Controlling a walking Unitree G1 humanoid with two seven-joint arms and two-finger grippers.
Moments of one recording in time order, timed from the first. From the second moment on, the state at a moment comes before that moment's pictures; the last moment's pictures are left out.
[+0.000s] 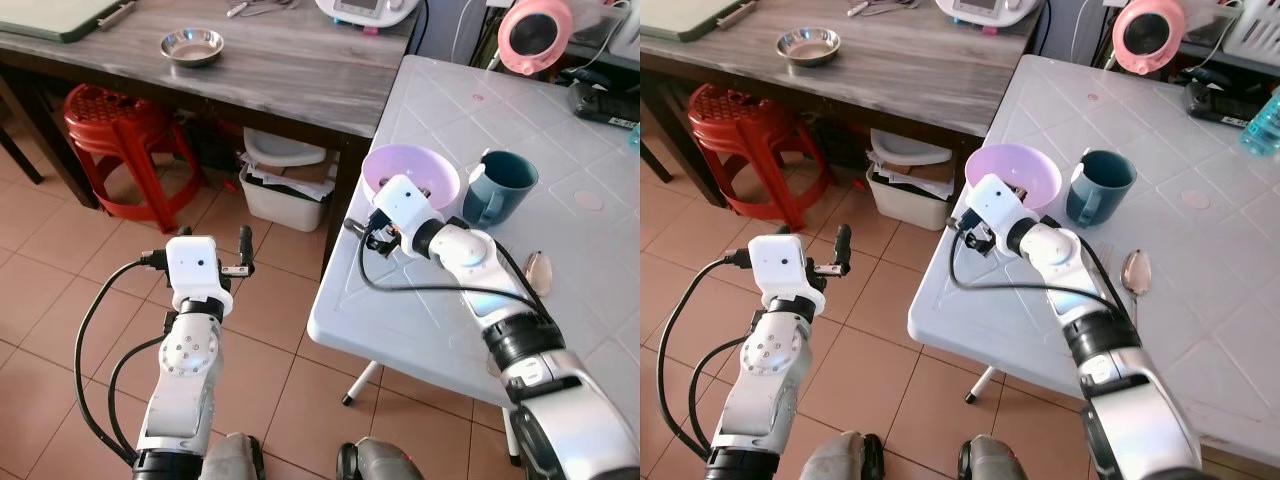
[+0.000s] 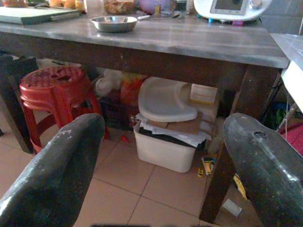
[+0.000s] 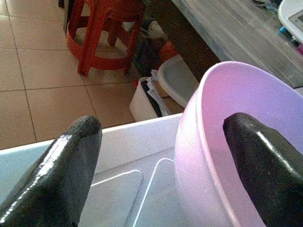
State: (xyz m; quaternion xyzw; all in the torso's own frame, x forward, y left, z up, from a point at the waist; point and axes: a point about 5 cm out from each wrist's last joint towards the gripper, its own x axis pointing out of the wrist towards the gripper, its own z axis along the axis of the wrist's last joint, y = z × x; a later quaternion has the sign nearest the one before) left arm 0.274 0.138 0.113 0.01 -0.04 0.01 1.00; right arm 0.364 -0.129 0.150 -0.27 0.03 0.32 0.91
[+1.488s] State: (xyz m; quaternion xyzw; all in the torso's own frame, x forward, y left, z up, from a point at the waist) left arm 0.277 0.143 0.101 0.00 0.02 0.00 1.00; right arm 0.364 -0.149 0.155 -0.26 0.11 0.35 0.89
